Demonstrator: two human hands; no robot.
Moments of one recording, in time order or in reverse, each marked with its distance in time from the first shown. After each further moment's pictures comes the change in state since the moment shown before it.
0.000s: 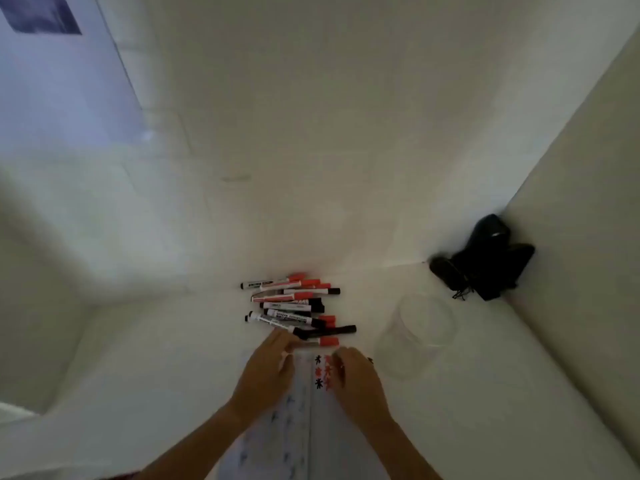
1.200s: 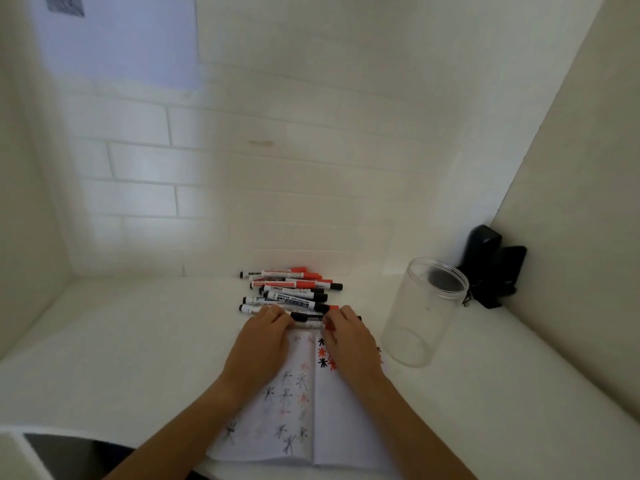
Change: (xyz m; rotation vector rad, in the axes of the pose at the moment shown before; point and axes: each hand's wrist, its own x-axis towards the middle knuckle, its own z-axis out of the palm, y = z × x) left_hand 0.000 -0.075 0.040 0.422 0.299 0.279; right_hand 0.045 0.021 0.047 -0.271 0.319 -0.283
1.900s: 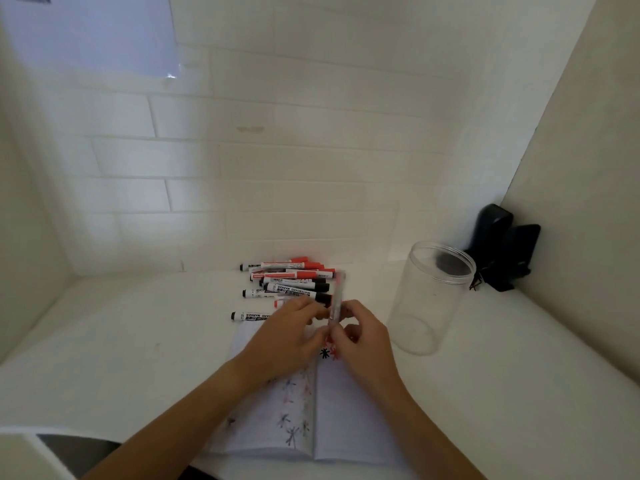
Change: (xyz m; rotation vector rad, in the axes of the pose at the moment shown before) left_hand 0.020 0.043 -0.014 -0.234 -0.185 0.114; right_hand -0.031 -0.016 -0.037 0.718 0.085 0.128
